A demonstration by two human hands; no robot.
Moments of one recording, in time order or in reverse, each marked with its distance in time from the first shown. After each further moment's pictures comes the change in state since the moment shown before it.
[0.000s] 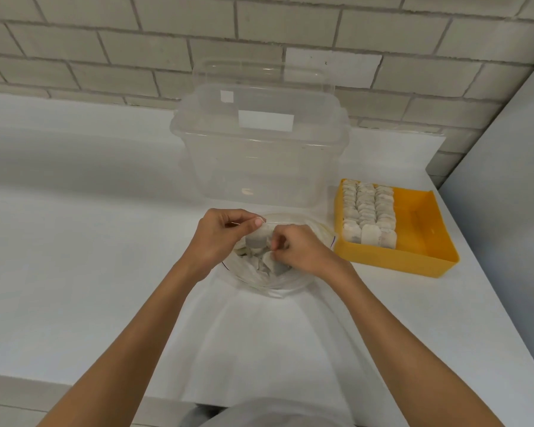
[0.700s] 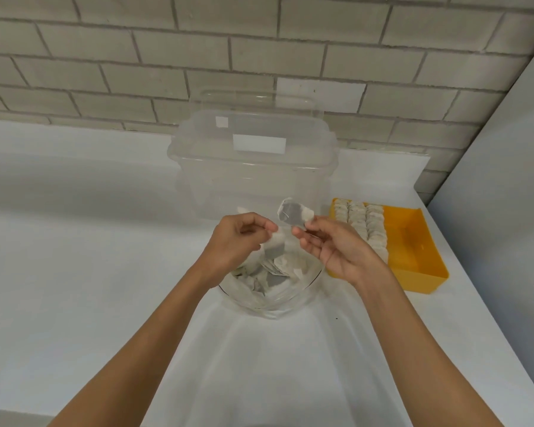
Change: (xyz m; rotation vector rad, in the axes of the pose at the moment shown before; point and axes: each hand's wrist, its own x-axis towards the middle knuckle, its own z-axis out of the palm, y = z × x) left_hand 0.009 0.028 0.017 0.018 -0.072 0.041; right_hand -0.028 -0.008 -0.066 1.508 0.173 0.339
